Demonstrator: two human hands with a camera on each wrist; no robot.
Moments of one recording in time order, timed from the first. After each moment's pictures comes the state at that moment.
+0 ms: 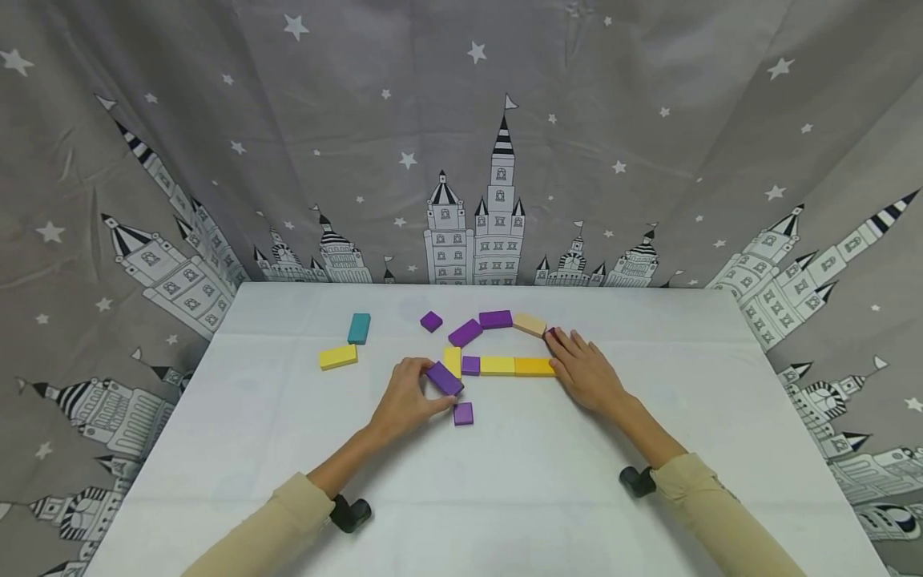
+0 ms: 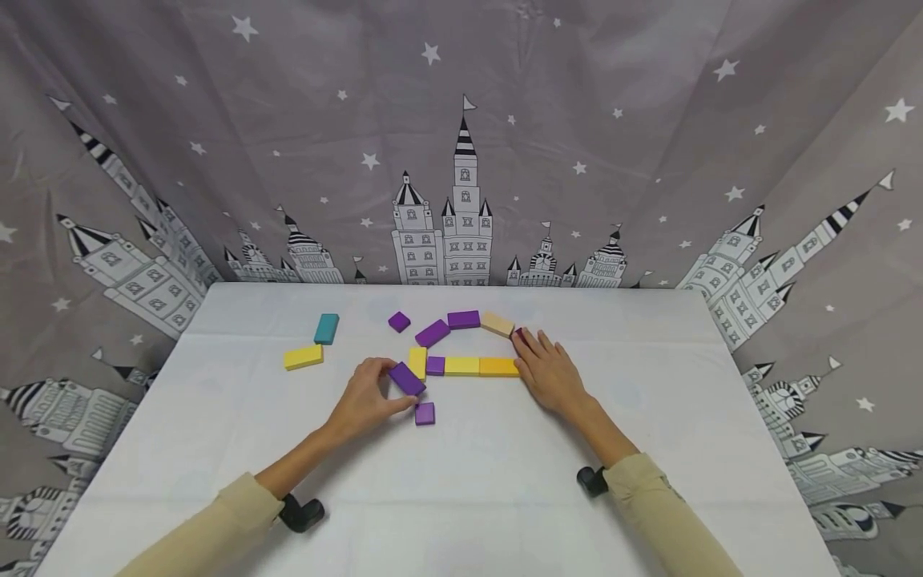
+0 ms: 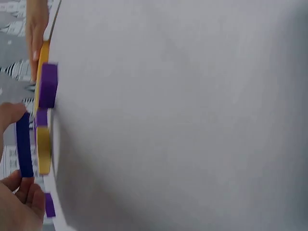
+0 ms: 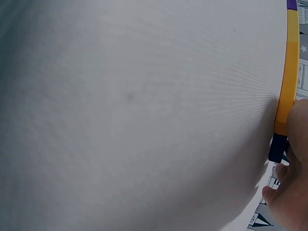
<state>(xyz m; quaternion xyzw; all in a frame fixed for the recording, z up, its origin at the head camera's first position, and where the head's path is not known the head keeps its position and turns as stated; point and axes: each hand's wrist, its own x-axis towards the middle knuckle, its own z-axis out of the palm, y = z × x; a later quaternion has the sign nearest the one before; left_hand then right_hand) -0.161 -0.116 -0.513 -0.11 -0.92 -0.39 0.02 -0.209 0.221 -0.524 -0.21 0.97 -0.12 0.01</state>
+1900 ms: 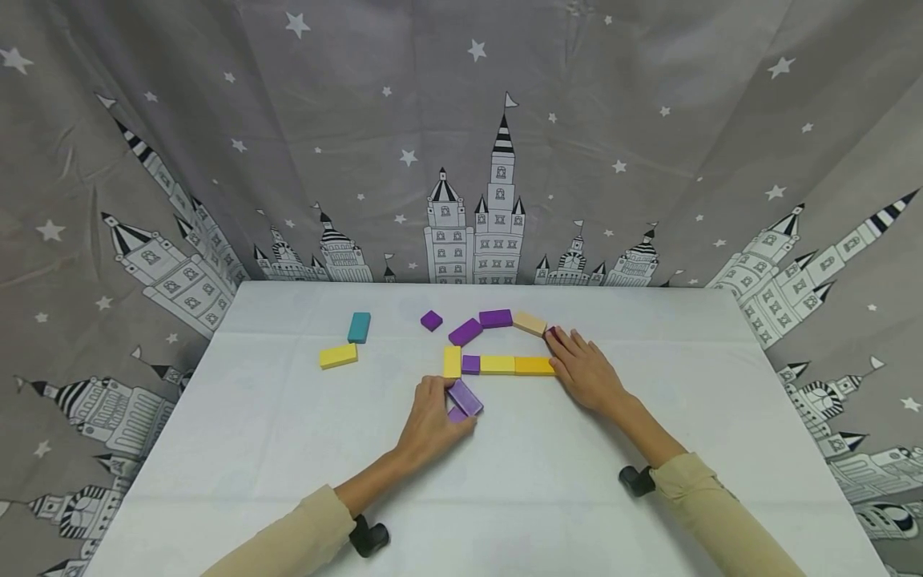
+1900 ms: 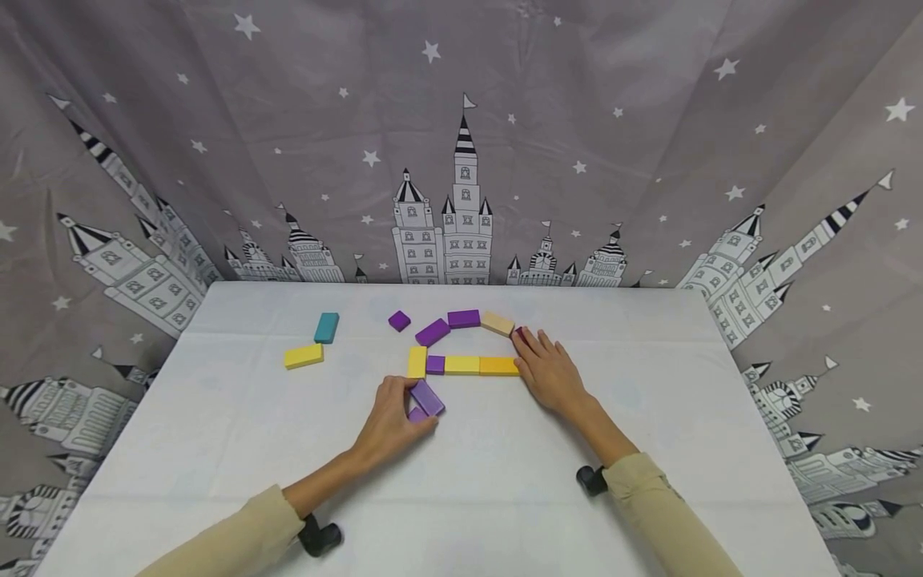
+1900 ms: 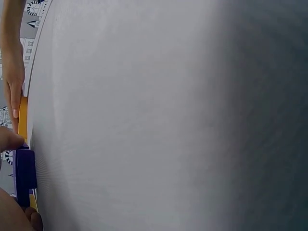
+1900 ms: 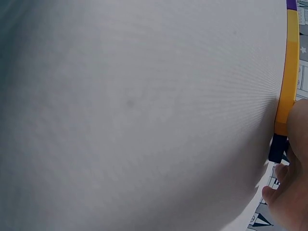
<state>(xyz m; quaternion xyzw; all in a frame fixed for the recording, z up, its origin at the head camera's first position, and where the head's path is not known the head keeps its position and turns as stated) -0.128 -0.077 -0.527 -0.11 -0.91 -0.38 0.06 -0.206 0.220 -0.521 -0.23 0.97 -0.10 -0.01</state>
